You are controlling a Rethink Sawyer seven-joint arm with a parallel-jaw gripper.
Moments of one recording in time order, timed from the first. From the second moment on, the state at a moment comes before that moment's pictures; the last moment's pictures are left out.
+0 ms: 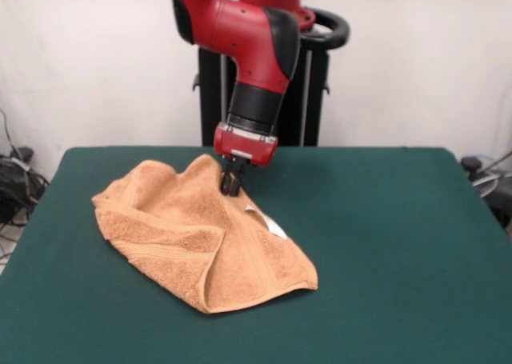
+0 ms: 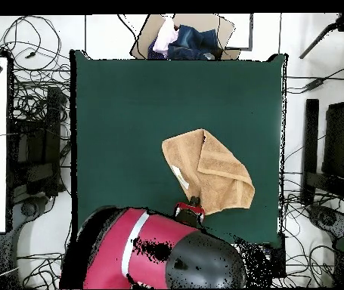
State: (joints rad) arm -0.16 -0.21 -0.33 2.08 -0.21 -0.76 1.90
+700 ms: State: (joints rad) arm -0.24 -0.27 -0.26 2.09 -0.21 -0.64 1.90
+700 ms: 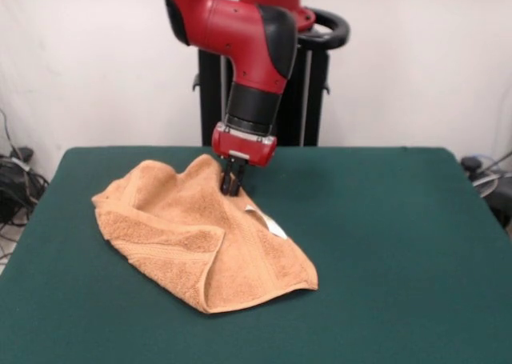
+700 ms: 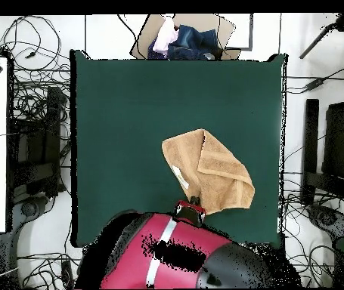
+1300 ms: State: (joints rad) arm -0.22 -0.31 -0.23 2.10 -0.13 -0.54 1.90
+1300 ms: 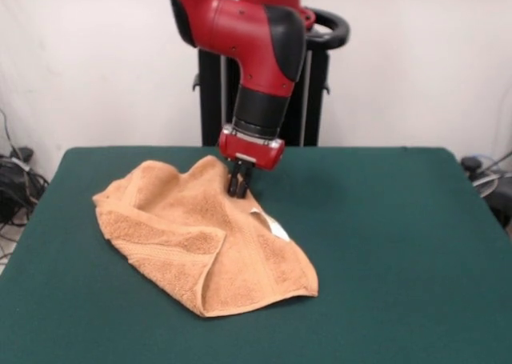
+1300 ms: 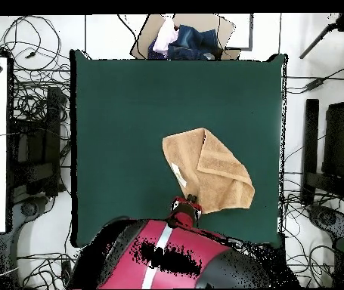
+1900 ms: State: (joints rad) arm -0.19 -0.36 -0.11 2.14 -0.05 -0.49 1.90
